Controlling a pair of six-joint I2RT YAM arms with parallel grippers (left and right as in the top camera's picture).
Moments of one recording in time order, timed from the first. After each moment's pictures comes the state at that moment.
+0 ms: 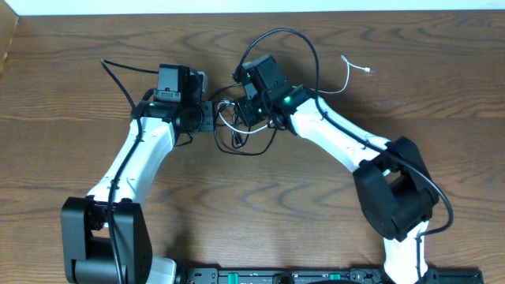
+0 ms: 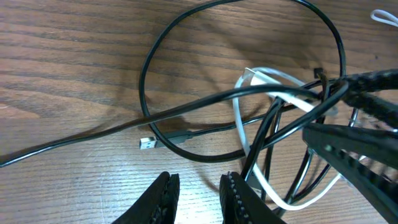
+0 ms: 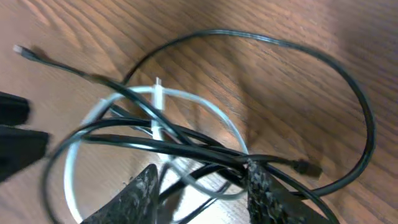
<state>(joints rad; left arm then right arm) -0.12 1.63 1.11 -0.58 0.20 -0.15 0.64 2.08 1.55 -0.39 -0.18 0.16</state>
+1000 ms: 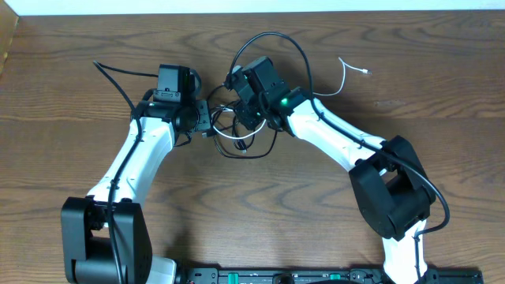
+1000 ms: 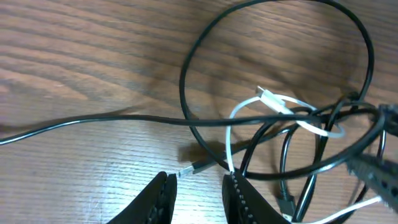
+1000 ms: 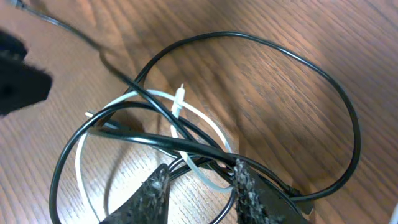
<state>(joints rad) -0.12 1.63 1.11 -0.59 0.07 -0.26 0.66 2.09 1.55 -0.36 -0.20 -0.07</state>
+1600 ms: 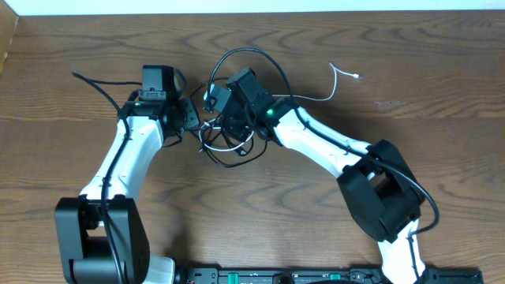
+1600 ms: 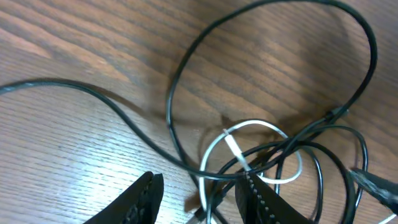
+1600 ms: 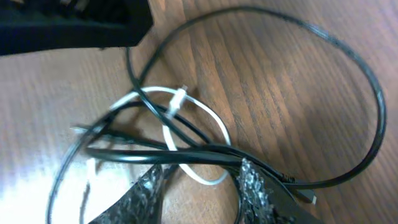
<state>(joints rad) -0.03 1.65 1.11 -0.61 0.09 -0.39 0.73 2.13 1.55 -0.31 -0.23 -0.33</state>
